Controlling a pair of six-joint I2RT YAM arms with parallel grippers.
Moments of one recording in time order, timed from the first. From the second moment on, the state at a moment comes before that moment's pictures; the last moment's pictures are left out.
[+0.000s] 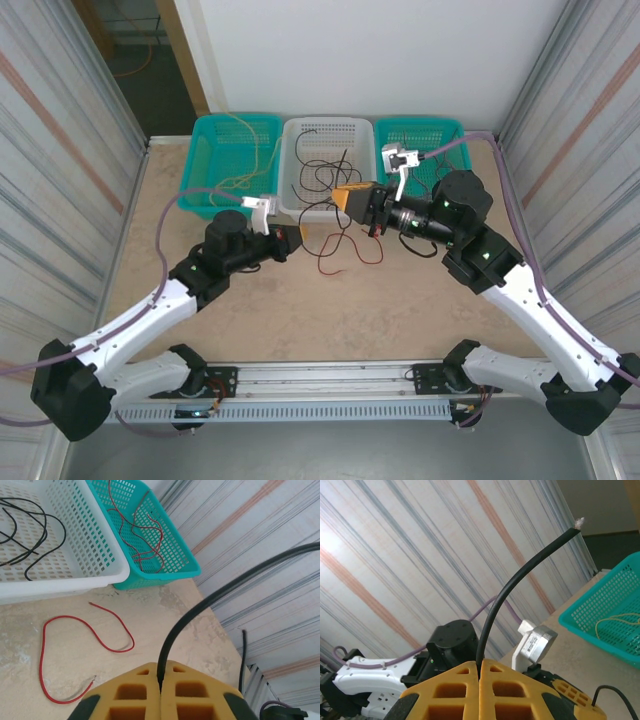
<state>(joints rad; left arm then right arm) -0.65 1.04 0.74 0.01 0.29 -0.63 0.71 1.02 1.20 -0.15 -0.47 0.62</state>
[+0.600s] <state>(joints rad) -0.65 0.85 0.82 -0.19 0.04 -0.42 0.72 0.89 1.06 -0.50 -0.17 0.46</state>
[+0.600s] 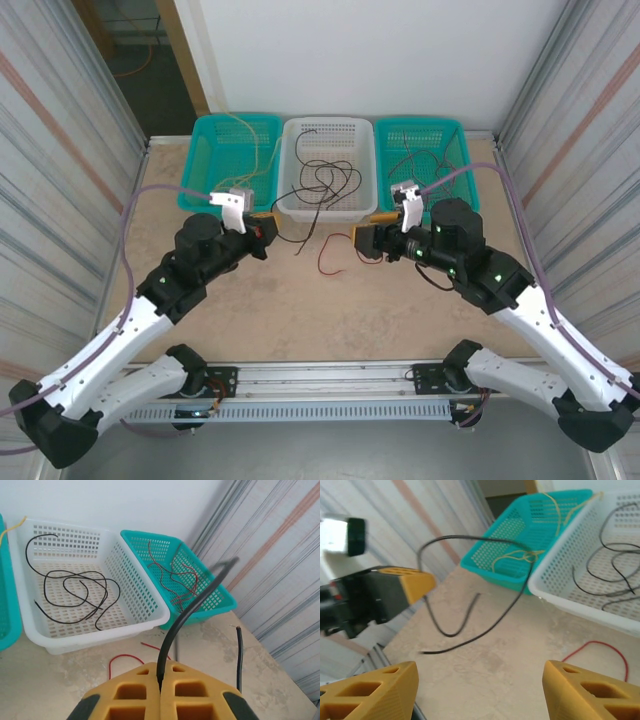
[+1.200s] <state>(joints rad) -0.65 0.80 0.84 -0.19 0.09 -0.45 0.75 1.17 0.91 -0.18 -0.32 0.71</state>
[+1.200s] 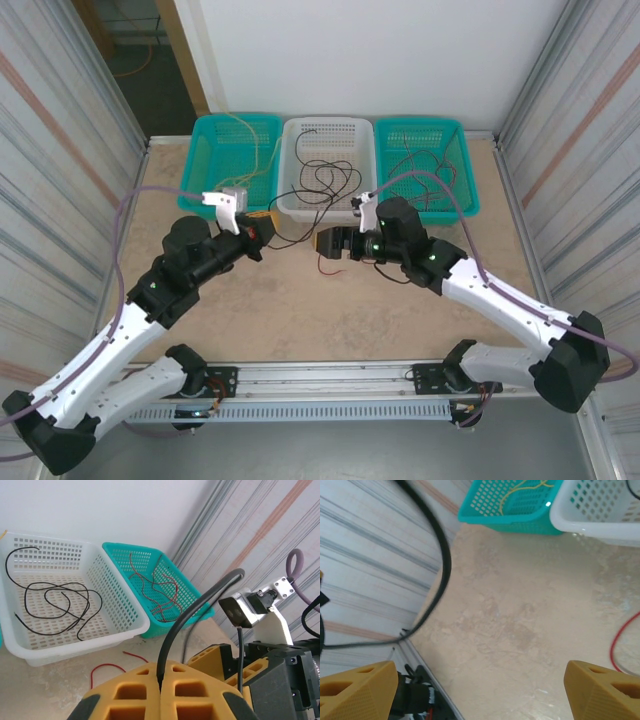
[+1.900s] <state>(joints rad) -0.65 0.86 0.90 -0.15 0.11 -0.50 0.75 1.30 0.85 -0.01 -0.28 0.79</state>
